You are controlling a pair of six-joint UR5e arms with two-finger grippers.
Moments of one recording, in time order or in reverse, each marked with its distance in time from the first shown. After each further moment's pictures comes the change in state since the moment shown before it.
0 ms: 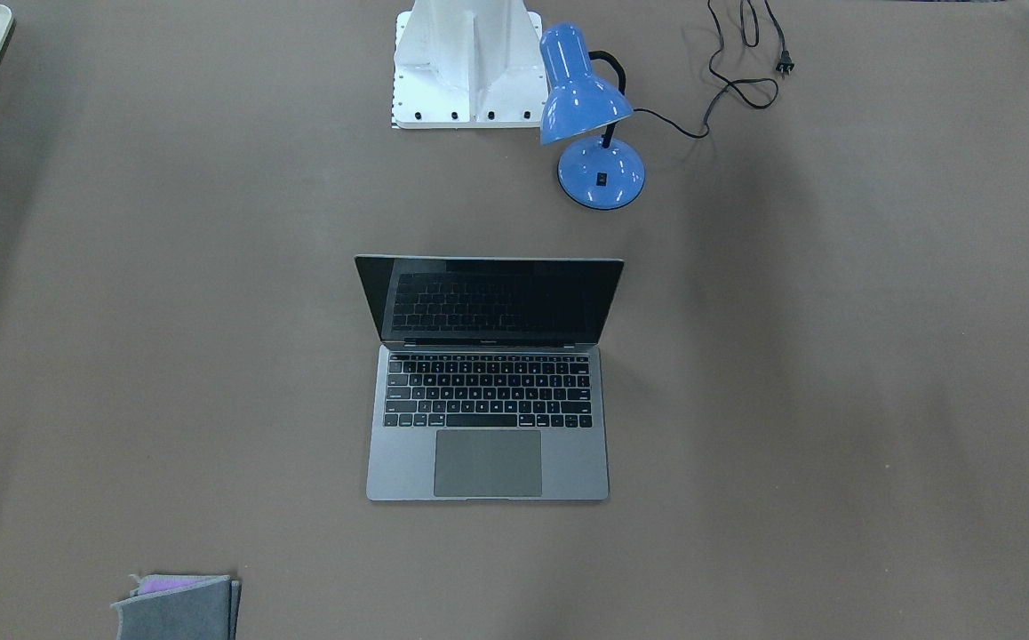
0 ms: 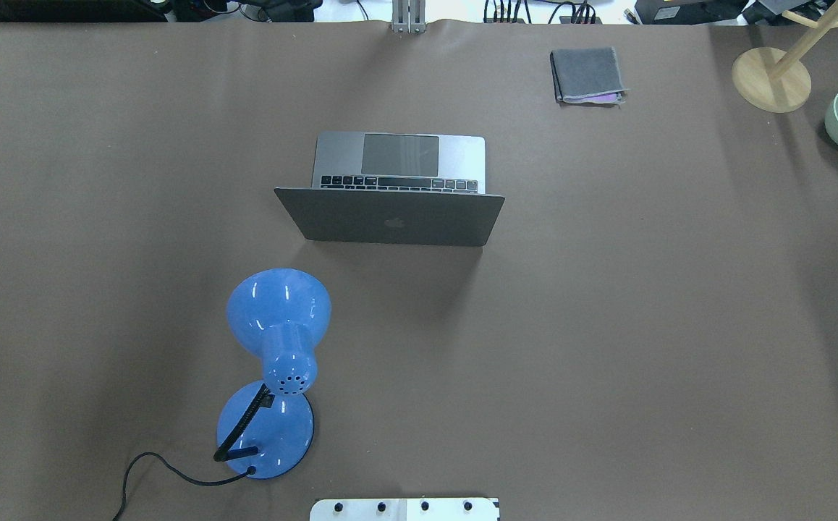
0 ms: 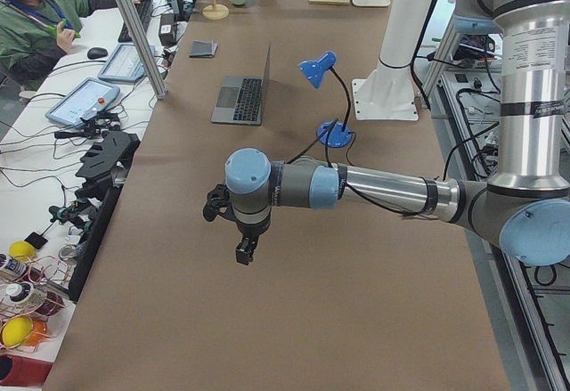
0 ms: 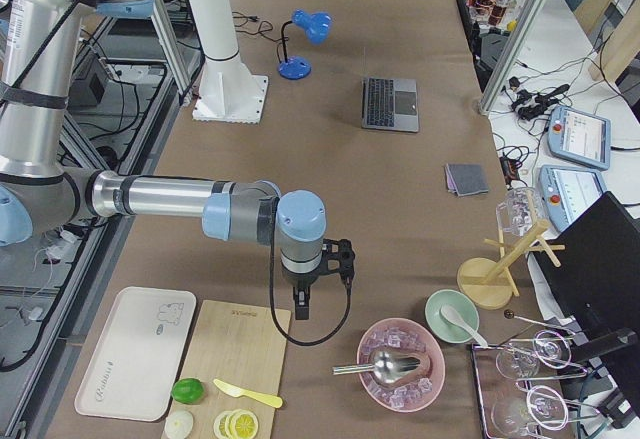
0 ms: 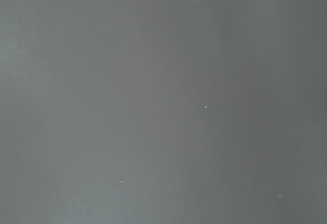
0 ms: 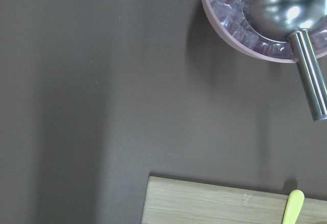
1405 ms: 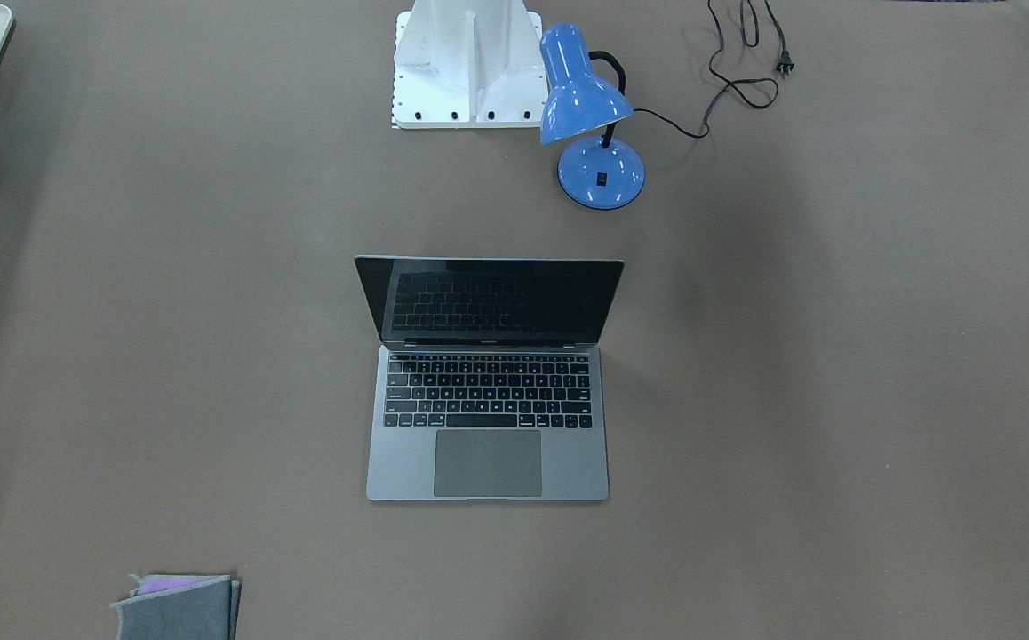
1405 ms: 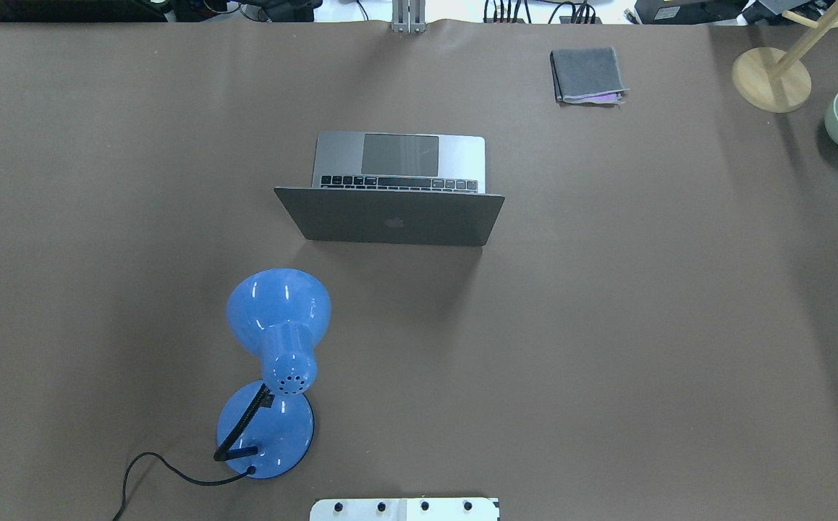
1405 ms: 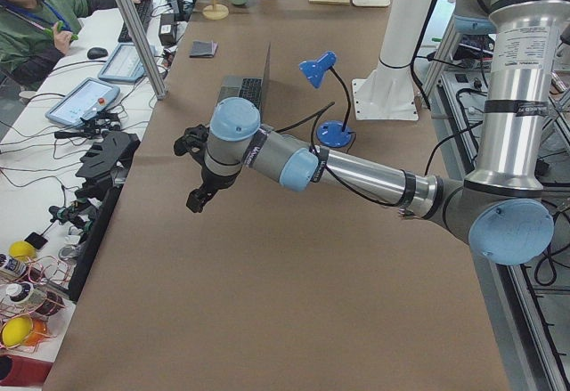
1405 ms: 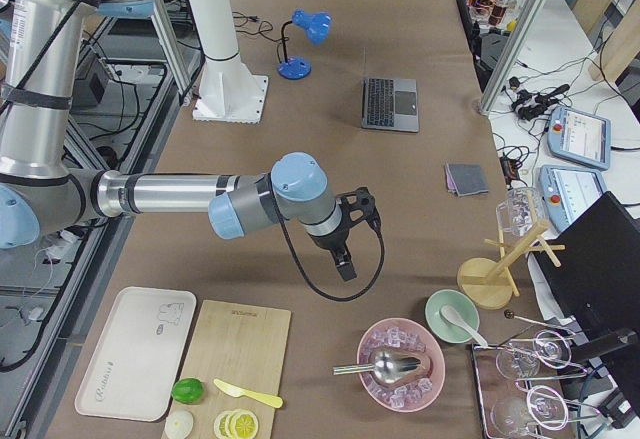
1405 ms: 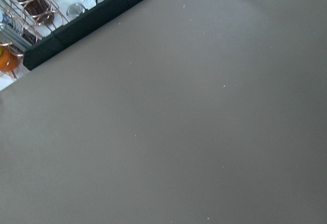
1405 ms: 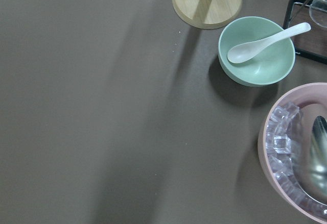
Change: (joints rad) left arm 0.002 -0.126 -0.001 -0.345 -0.008 -0.045; right arm -0.005 0.028 0.022 0.435 0.125 0.130
